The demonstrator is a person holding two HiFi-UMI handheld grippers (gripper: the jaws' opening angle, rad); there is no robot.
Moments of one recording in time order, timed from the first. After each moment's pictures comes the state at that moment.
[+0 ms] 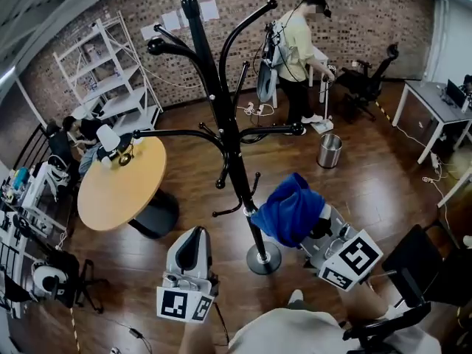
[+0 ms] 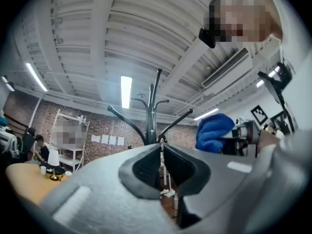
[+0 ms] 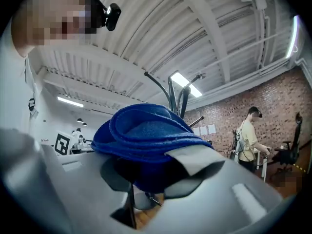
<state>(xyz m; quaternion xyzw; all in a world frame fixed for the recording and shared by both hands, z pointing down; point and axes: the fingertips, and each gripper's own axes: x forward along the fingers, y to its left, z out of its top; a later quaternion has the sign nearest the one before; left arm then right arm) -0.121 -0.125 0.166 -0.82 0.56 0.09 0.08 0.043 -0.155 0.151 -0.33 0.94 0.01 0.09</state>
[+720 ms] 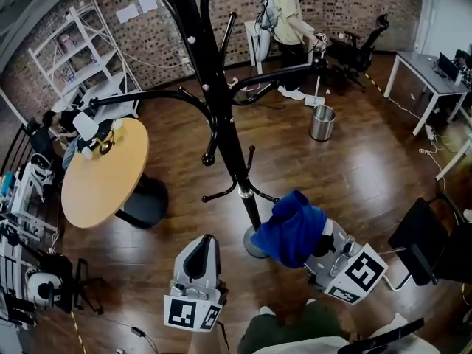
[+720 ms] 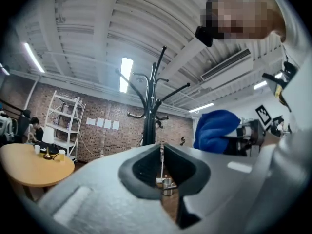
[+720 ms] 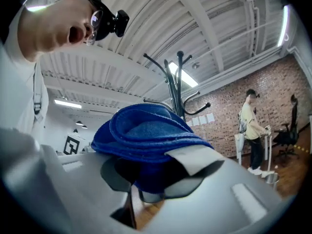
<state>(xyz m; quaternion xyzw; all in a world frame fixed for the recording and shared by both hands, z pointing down) -0.116 -0.129 0.287 -0.85 0.53 0.06 0.01 0.028 -0.127 0.267 -0.32 0.94 -0.03 0.08</state>
